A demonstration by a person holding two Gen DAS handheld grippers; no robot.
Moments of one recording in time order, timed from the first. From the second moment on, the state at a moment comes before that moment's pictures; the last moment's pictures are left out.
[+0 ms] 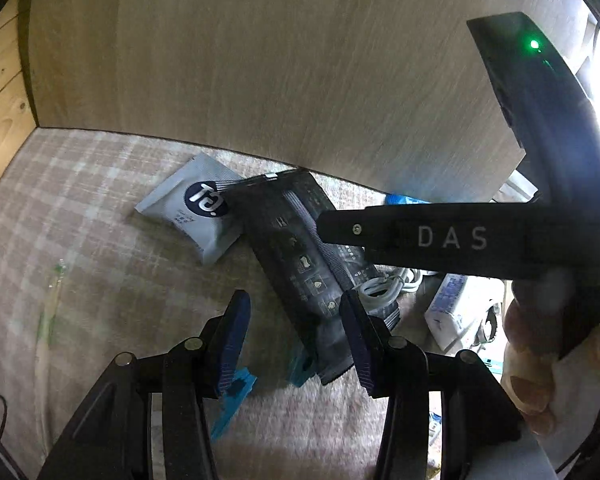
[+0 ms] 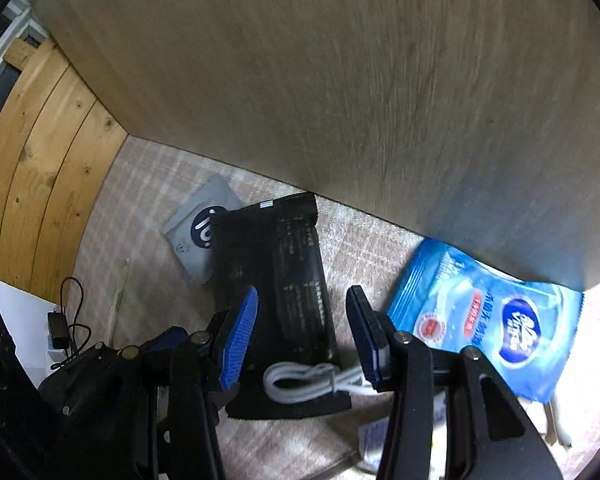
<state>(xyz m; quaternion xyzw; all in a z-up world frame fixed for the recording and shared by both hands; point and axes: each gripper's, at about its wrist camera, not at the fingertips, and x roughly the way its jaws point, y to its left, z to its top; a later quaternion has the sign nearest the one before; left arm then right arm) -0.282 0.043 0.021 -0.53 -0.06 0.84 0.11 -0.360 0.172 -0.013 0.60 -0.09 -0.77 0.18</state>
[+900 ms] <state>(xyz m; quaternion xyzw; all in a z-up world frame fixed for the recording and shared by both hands) -0.223 0.044 0.062 -0.50 -0.07 0.85 0.14 -0.297 0.161 0.019 0.59 -0.12 -0.77 0.23</state>
